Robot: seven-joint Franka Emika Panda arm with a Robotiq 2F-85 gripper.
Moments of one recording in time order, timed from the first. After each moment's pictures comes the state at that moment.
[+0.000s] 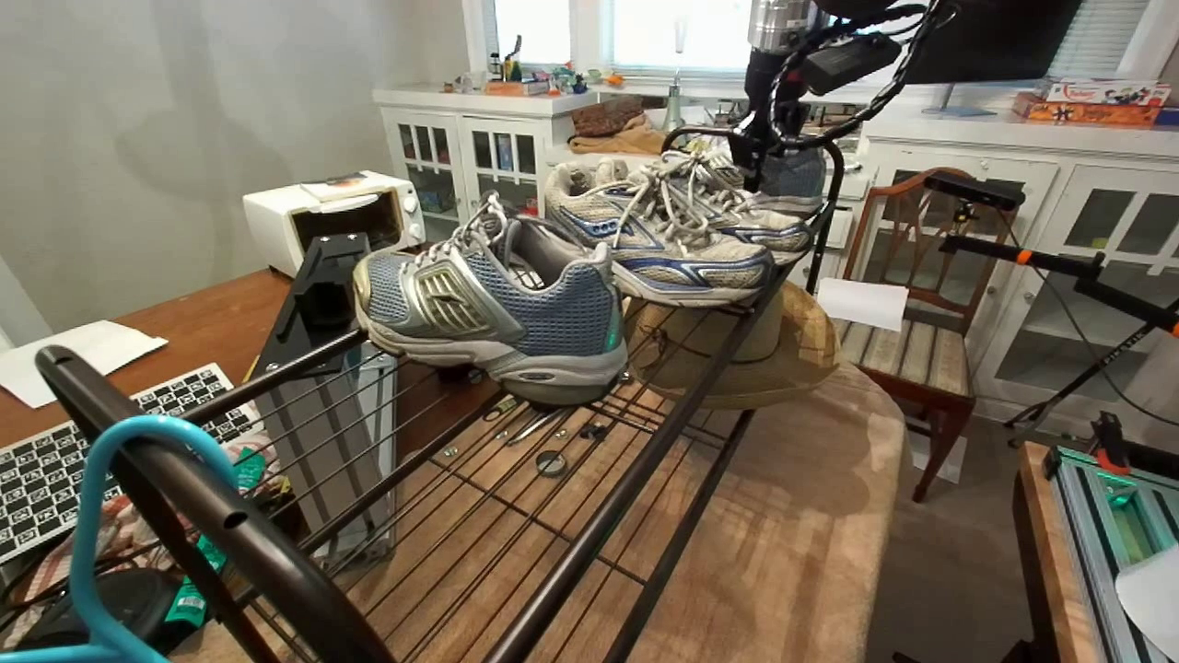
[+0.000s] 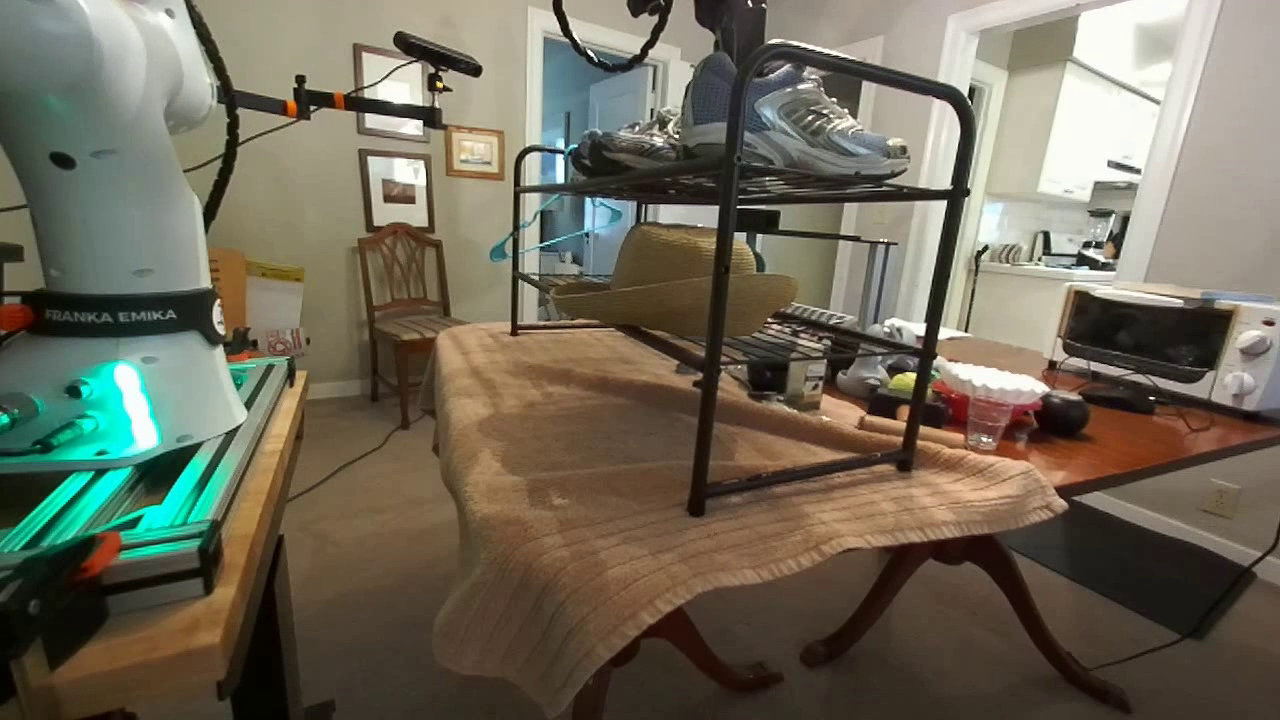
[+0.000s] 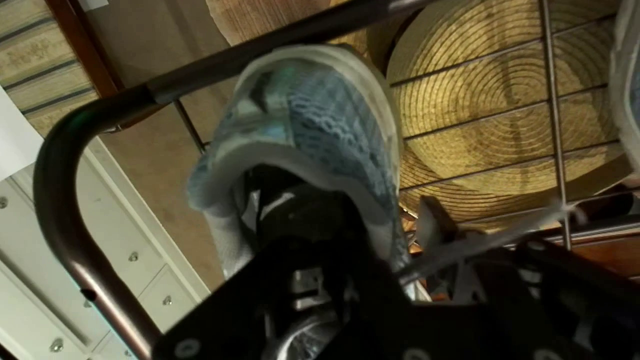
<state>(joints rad) -0.12 -0.07 -0.09 -2.00 -0.27 2.05 0.26</state>
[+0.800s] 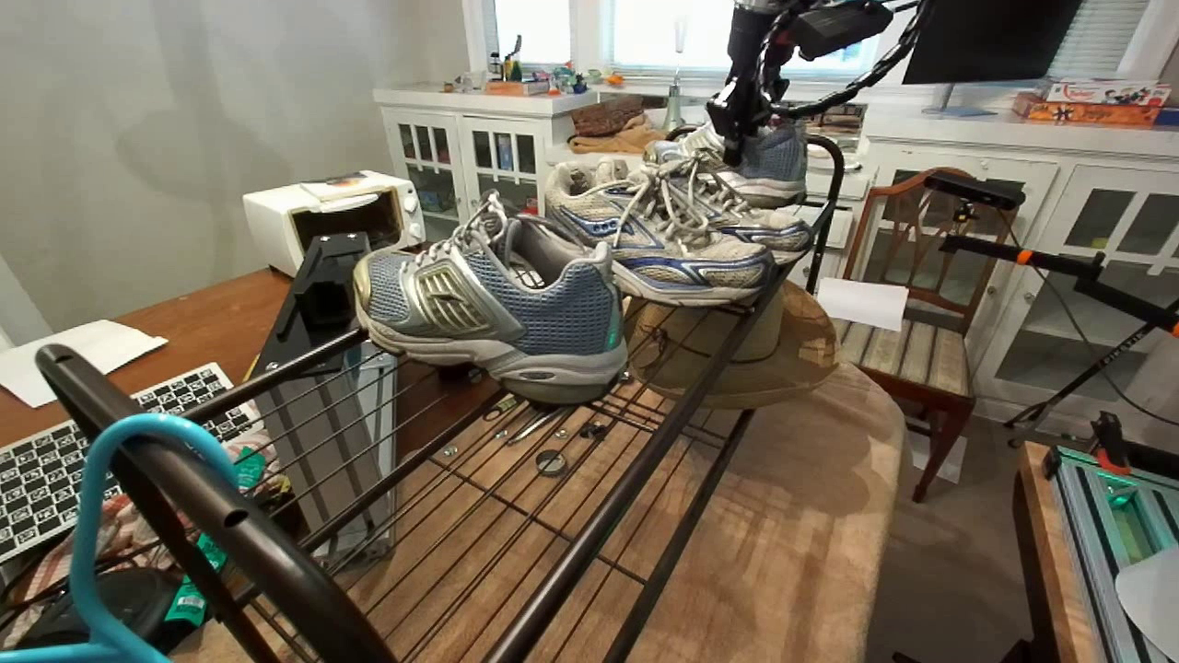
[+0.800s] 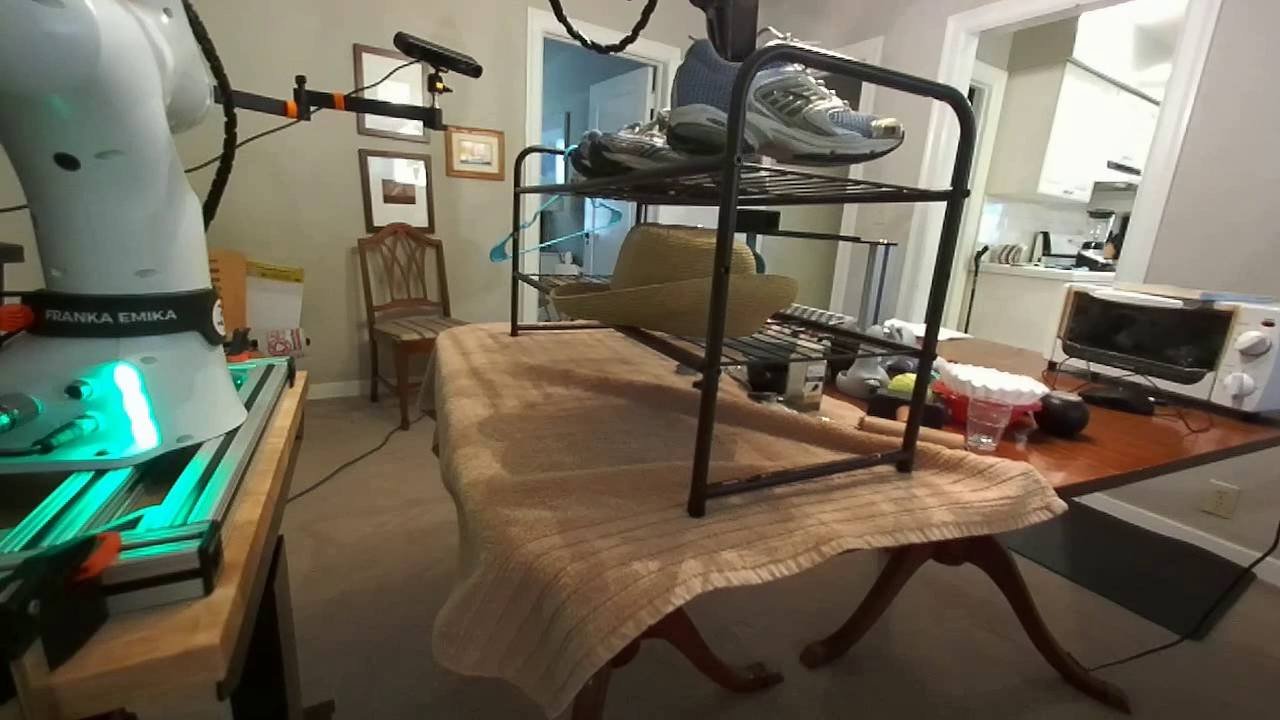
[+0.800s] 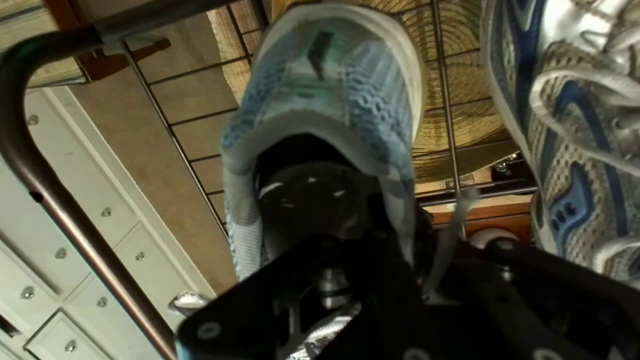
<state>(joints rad) -0.09 -0.09 -0.04 -1.96 -0.26 2.04 0.26</state>
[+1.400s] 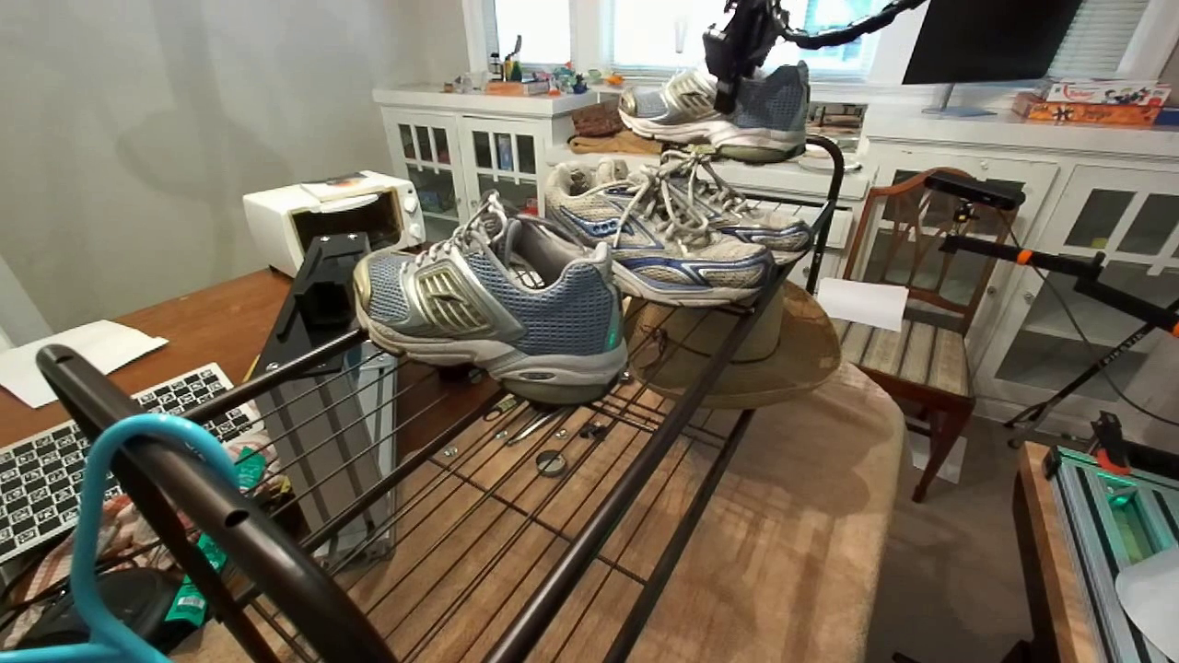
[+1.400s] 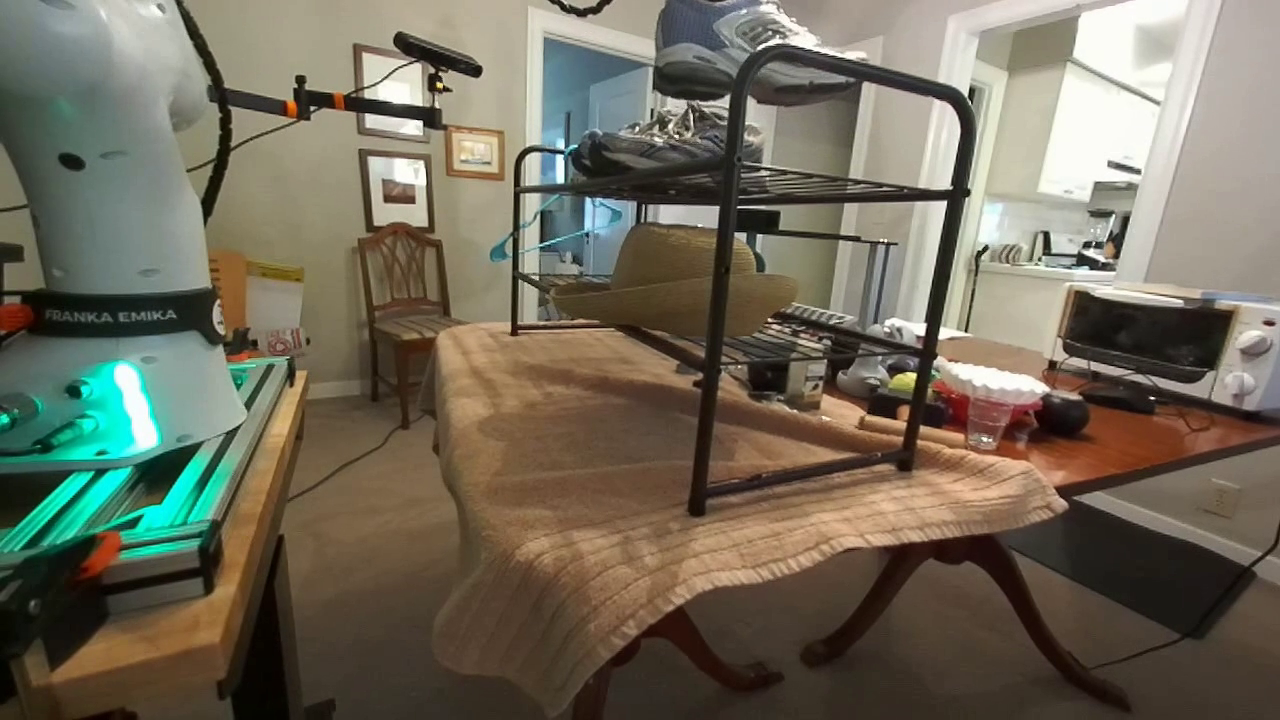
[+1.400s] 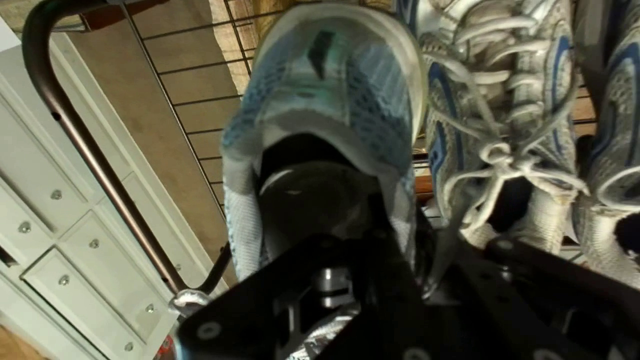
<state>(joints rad) -0.05 -0.17 0.04 -1.88 -0.29 1.95 0.28</state>
